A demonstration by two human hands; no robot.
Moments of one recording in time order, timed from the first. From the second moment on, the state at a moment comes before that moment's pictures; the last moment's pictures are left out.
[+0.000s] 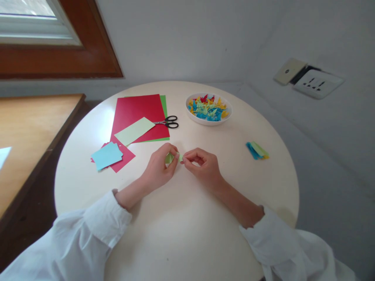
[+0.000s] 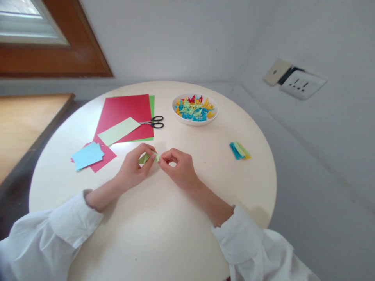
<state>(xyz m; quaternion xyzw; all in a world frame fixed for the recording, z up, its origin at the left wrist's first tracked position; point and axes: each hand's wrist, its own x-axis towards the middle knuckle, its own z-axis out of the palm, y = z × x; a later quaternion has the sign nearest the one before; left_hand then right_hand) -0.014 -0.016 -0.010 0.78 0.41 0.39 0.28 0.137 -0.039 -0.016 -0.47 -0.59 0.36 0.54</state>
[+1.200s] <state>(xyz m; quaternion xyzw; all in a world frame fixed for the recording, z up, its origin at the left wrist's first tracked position) -0.016 -0.009 -0.011 0.82 0.41 0.33 0.20 0.141 -0.037 -0.019 -0.51 -0.66 0.28 0.48</state>
